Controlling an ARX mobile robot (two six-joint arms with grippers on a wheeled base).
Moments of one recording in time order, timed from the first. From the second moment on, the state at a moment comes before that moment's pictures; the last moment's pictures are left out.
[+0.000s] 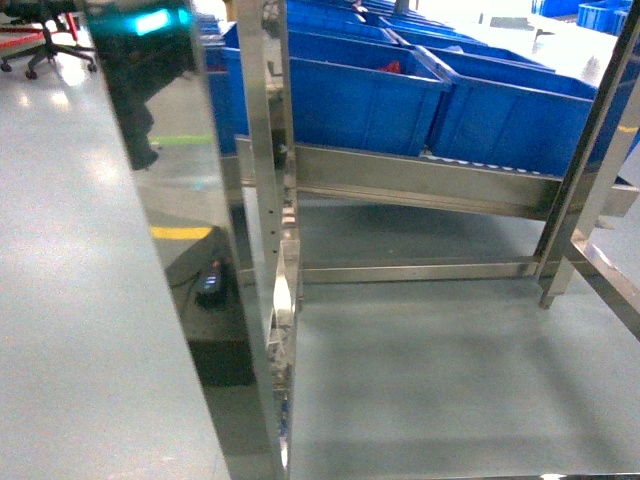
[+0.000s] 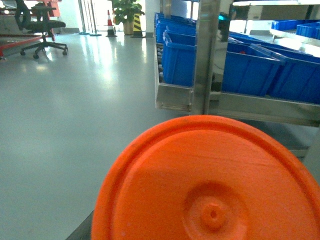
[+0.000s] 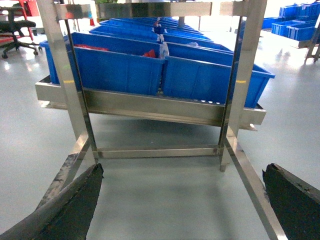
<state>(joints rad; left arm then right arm) 0.00 0.01 0.01 -0.01 0.00 -0.01 0.00 0.01 0.01 -0.01 0.00 0.00</state>
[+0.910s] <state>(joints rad) 0.00 0.01 0.01 0.00 0.00 -0.01 0.00 0.01 0.01 0.00 0.00 0.00</state>
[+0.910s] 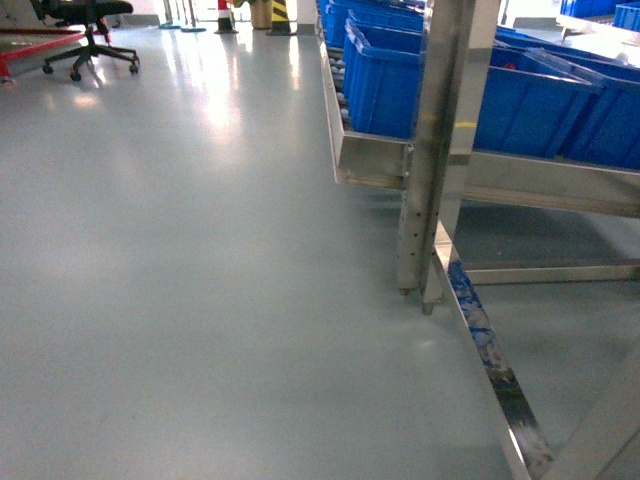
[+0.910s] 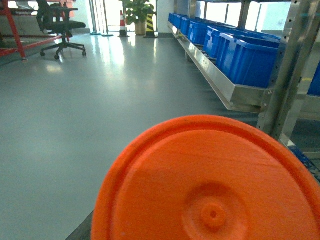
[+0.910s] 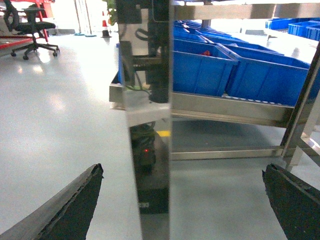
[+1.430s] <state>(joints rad) 0.00 0.01 0.01 -0.01 0.00 -0.01 0.00 0.01 0.01 0.00 0.00 0.00</state>
